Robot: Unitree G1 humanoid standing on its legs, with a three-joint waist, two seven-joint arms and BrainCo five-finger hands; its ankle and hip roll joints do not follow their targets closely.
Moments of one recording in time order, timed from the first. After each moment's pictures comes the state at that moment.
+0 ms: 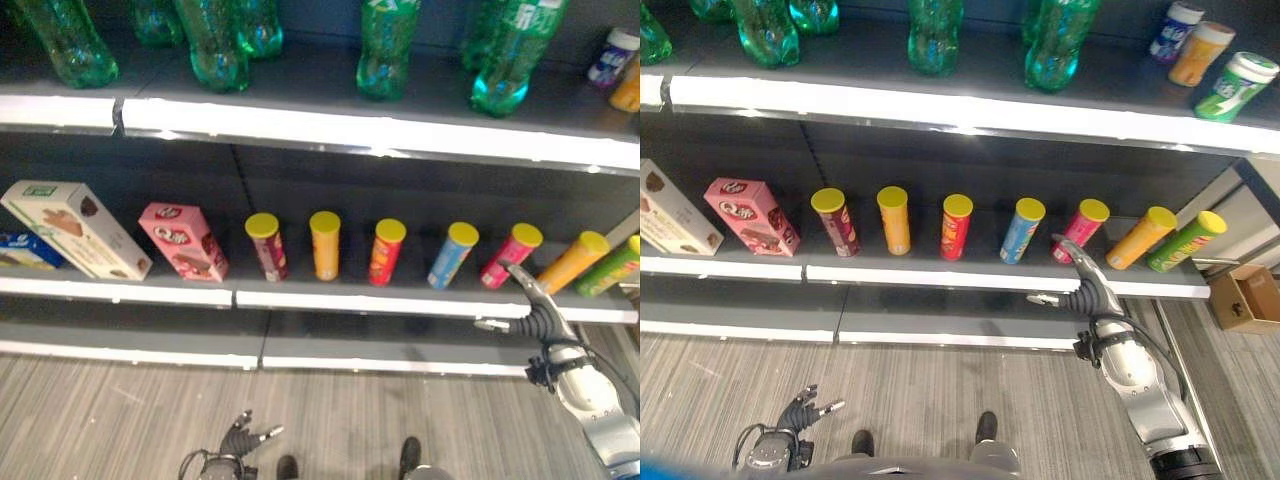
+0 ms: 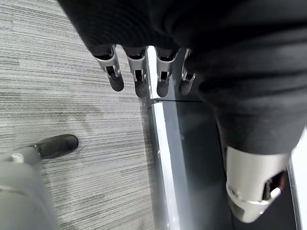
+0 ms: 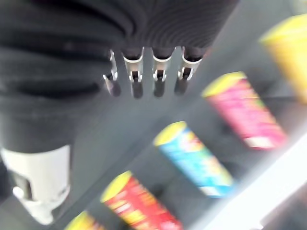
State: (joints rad) left arm 0.14 0.30 -0.11 0.91 -0.09 -0.12 0.07; right arm 0.24 -0.55 -0.04 0.07 -0.07 -0.19 -0.12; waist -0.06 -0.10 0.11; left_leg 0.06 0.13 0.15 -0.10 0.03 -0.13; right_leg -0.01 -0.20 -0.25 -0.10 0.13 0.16
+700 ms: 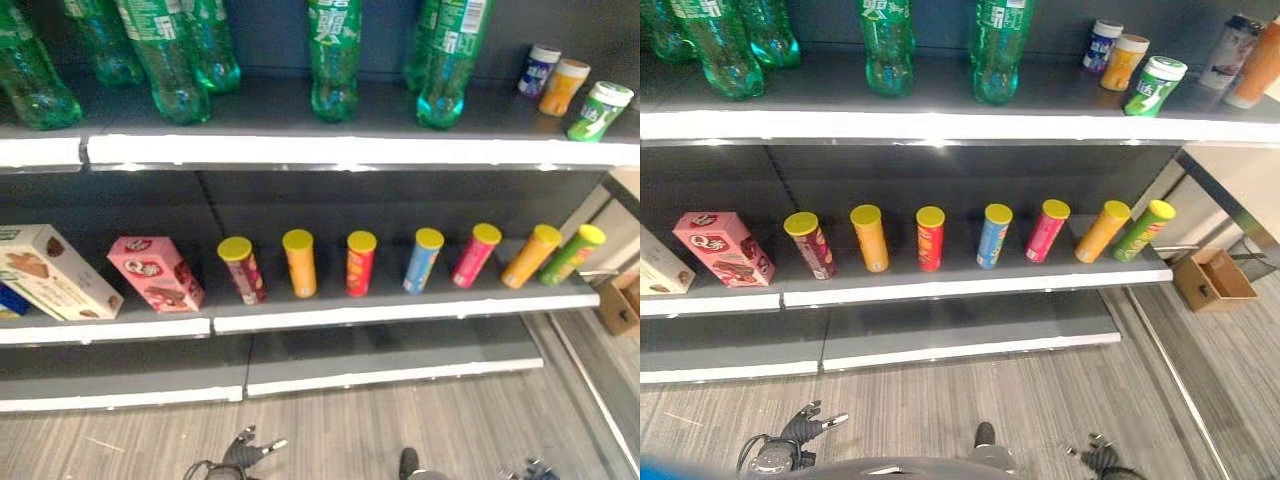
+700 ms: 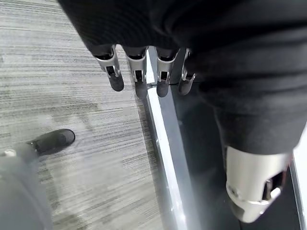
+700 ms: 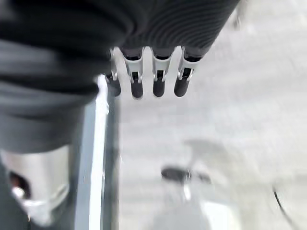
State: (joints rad) left arm 0.07 0.29 -0.12 1.05 -0.09 -0.12 0.03; right arm 0.11 -0.23 0.05 1.19 0.18 -0.06 -0.01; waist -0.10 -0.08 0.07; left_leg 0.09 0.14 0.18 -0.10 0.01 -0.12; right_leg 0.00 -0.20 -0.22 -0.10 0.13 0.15
